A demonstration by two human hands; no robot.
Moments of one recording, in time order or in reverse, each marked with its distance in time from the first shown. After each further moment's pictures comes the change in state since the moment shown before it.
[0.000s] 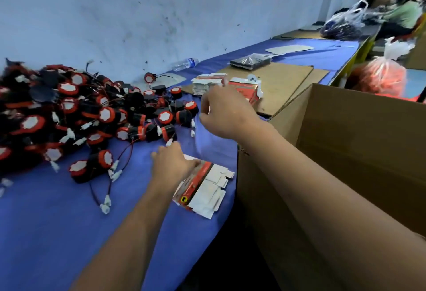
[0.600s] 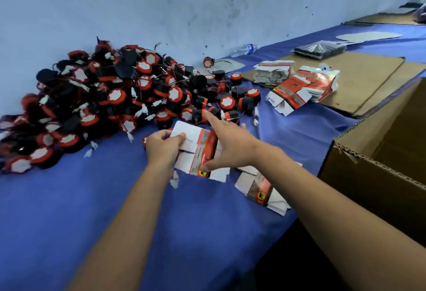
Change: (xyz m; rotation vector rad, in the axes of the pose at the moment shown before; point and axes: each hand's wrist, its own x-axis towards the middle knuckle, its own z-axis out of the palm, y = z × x) left_hand 0.002 -0.149 -0.041 -1.089 0.329 -0.438; right_hand 0.019 -0.072 0.142 0.227 -0.439 -0.253
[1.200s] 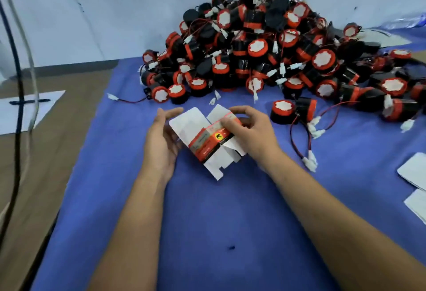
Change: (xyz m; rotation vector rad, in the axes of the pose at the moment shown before) left_hand -0.017 -0.067 -0.269 -0.479 0.245 0.078; right_hand 0.098 -0.190 0.165 1.051 0.087 -0.066
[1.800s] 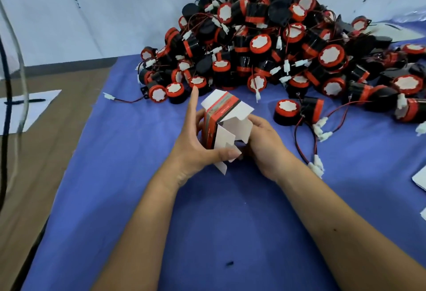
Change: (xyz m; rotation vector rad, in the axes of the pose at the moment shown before) left_hand -0.002 -0.016 0.027 0.519 -0.489 0.219; right_hand 0.001 0.008 -0.008 0.292 -0.253 0.086
